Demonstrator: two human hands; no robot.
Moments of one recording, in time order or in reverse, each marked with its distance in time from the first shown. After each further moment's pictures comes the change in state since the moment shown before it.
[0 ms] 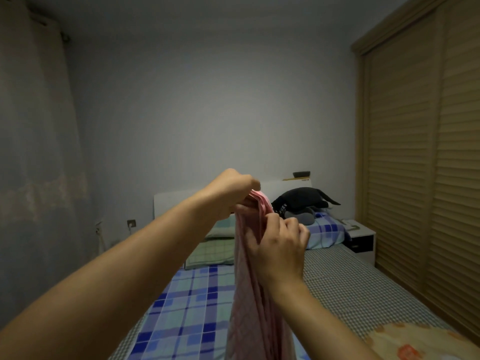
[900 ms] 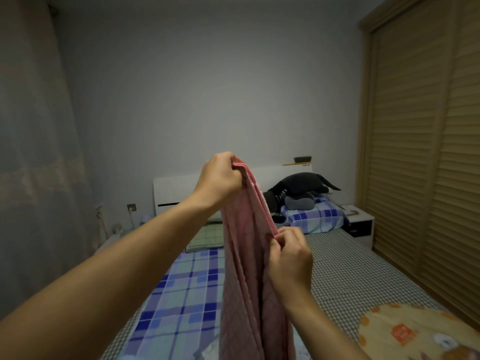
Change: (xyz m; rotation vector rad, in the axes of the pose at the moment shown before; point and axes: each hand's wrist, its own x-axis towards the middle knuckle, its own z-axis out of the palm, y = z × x) left_hand 0.027 -0.046 -0.017 0.300 0.263 0.354; right_hand -0.045 0.036 0.024 0.346 -0.024 0.138
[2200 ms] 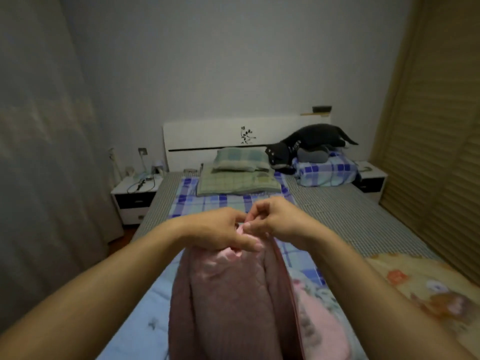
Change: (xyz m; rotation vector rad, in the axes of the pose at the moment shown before) left_hand -0.136 -0.100 -0.006 0.330 -0.938 -0.135; right_hand -0.009 -0.017 0.008 0.367 -1.111 0.320
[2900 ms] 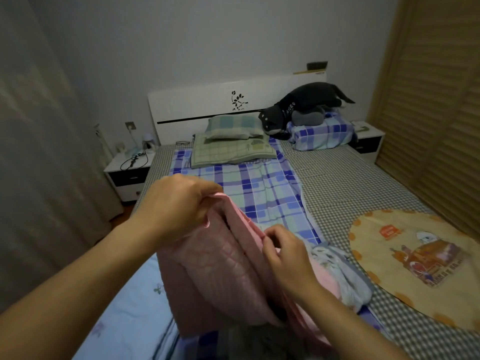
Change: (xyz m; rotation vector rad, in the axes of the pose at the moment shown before) left_hand -0.038 -0.016 0.025 0.473 0.685 0.256; right_hand -0.080 0.120 0.077 -0.219 0.530 -0.116
